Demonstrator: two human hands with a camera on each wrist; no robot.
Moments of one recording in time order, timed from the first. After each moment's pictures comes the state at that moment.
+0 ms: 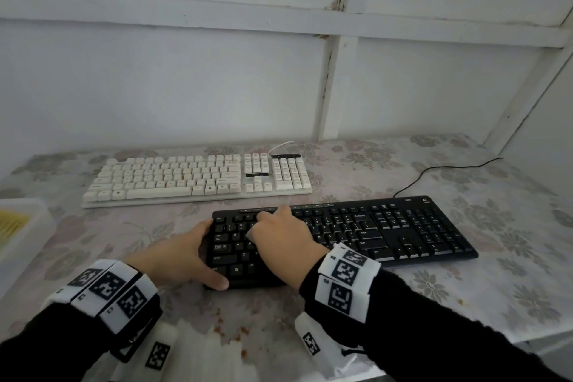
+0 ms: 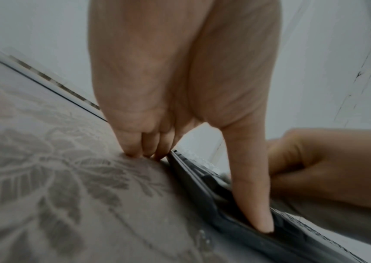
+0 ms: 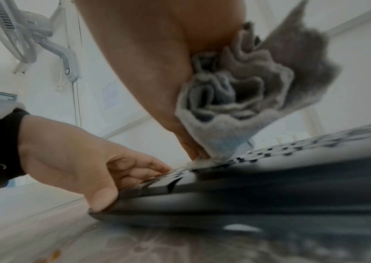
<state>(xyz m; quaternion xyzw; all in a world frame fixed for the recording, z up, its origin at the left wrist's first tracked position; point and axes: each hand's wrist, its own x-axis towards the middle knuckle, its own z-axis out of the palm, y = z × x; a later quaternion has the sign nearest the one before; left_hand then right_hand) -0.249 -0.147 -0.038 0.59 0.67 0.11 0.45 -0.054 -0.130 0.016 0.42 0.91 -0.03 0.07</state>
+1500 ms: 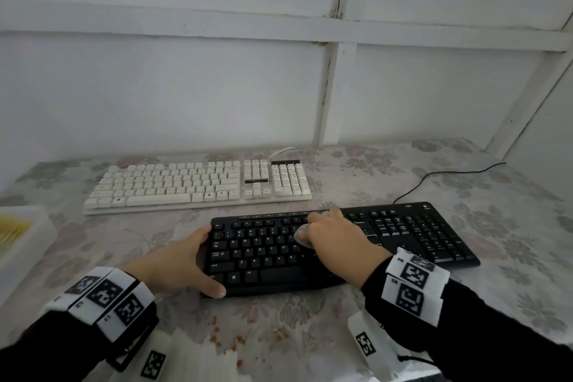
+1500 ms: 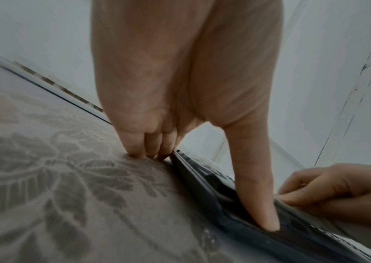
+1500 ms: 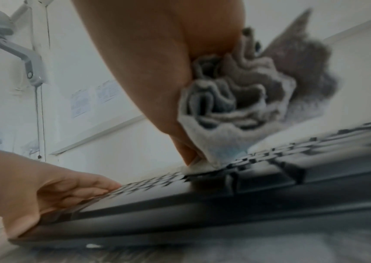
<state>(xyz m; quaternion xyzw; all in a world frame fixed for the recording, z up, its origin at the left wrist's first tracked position) -0.252 -0.149 -0.039 0.59 0.66 0.12 0.45 0.019 -0.104 0.010 0.44 0.89 -0.01 0.08</state>
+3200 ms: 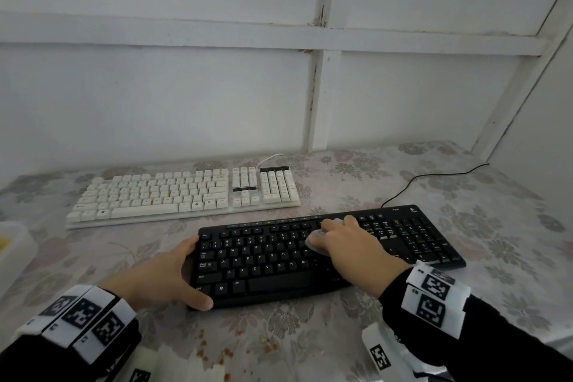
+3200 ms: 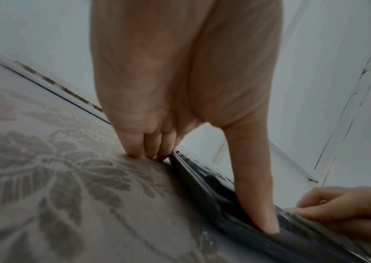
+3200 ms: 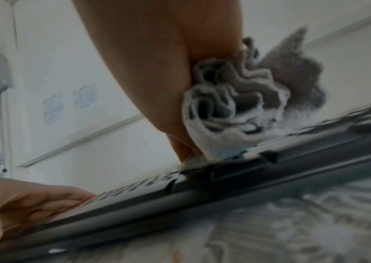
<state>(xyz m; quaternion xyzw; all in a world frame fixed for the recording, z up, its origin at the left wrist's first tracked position) -0.262 -0.141 -0.059 0.60 0.65 0.15 0.45 0.060 -0.096 -0.004 0.48 0.88 0.00 0.05</state>
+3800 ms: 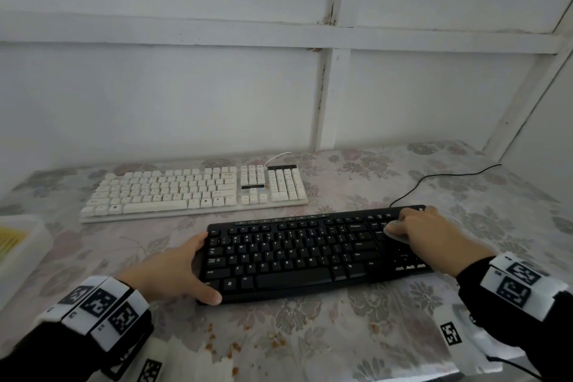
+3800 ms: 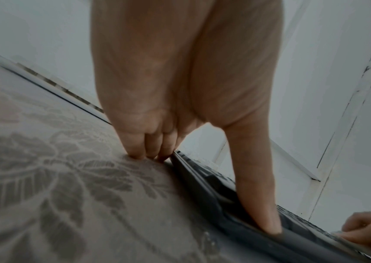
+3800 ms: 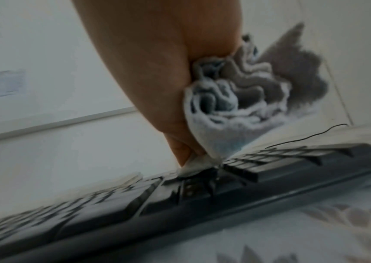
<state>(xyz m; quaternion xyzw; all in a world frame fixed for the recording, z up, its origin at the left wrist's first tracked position) -0.265 -0.139 -0.063 0.60 0.66 0.13 0.43 0.166 -0.063 -0.007 0.59 0.80 0.06 0.07</state>
